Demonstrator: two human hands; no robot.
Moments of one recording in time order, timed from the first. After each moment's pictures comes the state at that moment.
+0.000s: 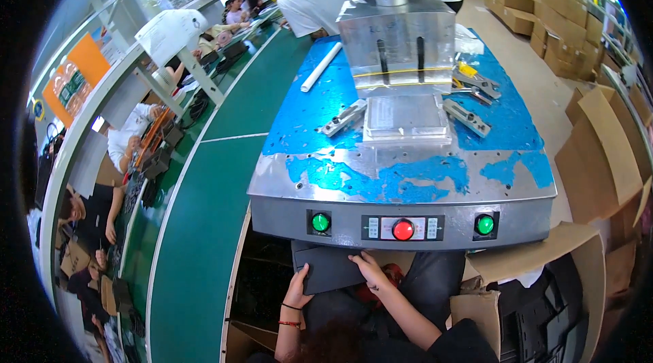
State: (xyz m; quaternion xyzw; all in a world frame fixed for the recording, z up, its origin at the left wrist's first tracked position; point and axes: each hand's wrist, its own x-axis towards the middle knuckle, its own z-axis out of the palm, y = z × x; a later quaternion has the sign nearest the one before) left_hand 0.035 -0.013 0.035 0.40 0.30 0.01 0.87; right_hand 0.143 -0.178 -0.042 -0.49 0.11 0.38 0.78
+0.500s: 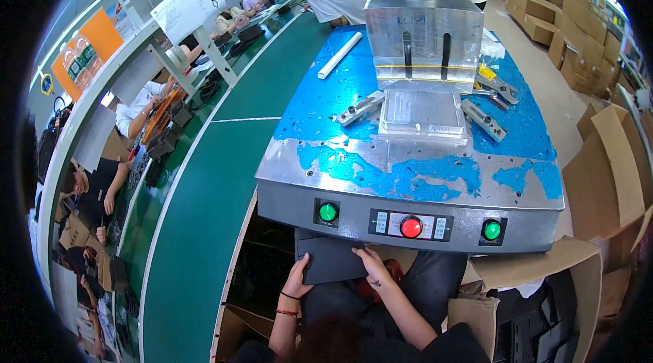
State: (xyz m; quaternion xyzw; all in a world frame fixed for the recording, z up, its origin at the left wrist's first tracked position) left_hand 0.035 -0.011 0.024 0.37 0.29 0.01 0.88; right_hand 0.146 -0.184 -0.021 -0.44 0.10 0.41 0.80
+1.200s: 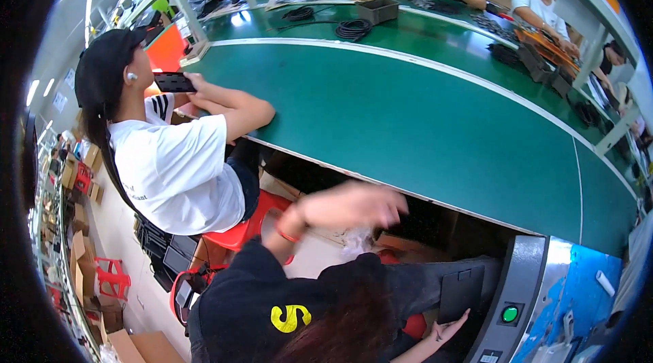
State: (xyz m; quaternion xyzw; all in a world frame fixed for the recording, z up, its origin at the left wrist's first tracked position) left_hand -0.235 -0.041 0.216 0.75 0.35 0.31 0.46; right_hand 0.177 -0.154 -0.067 -0.58 0.02 0.48 0.66
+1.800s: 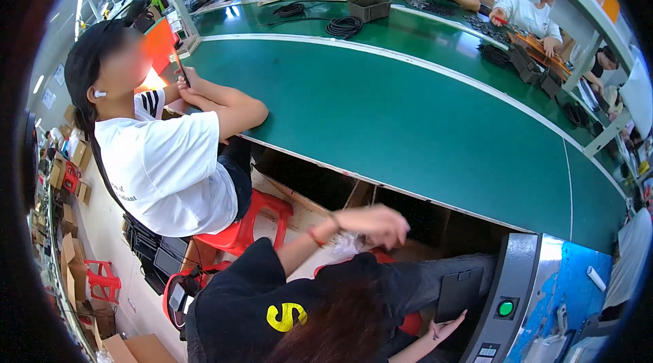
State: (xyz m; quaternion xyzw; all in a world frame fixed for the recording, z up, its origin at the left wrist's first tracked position) left_hand -0.205 -0.020 0.102 0.62 0.24 0.29 0.69; right_hand 0.176 -0.162 -0.058 -0.60 -0.05 0.41 0.69
